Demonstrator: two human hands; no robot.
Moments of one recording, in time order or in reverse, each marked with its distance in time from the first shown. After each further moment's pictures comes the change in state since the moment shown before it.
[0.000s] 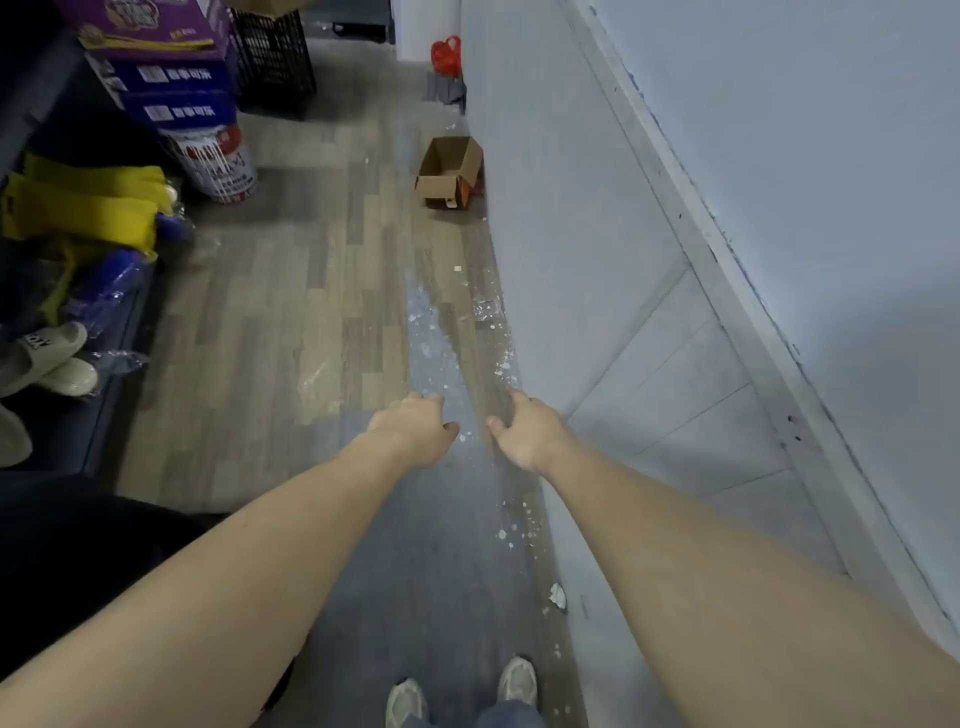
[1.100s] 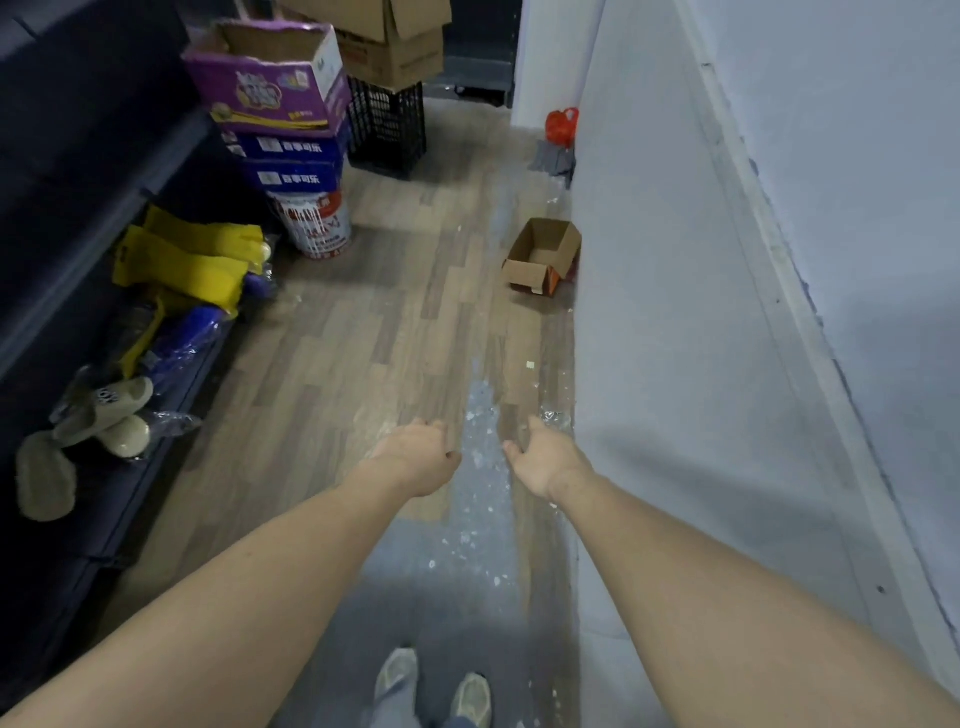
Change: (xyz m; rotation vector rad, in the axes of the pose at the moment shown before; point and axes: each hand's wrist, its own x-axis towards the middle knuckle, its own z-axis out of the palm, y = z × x) left_hand 0.261 -0.062 -0.203 -0.075 0.037 -0.204; right_hand 0.317 -0.130 -0.150 -0.052 -0.070 -0.147
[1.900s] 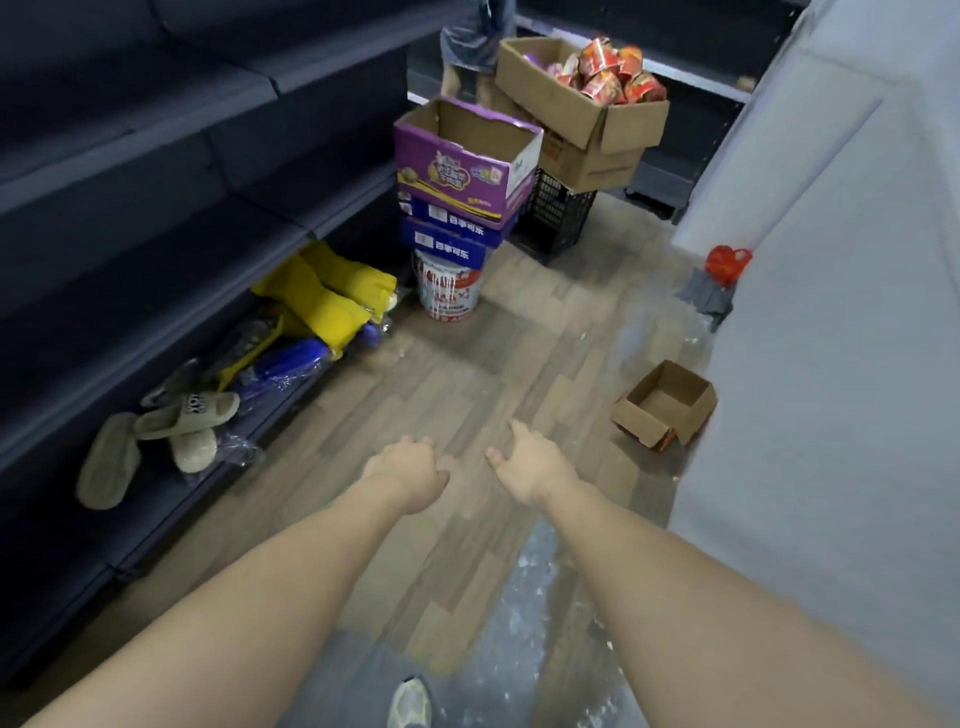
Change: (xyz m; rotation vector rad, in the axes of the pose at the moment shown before) left_hand 0.189 -0.197 -0.193 -0.303 0.120 -0.370; right_hand 0.261 -0.311 -0.082 -0.282 -0.121 -0.372
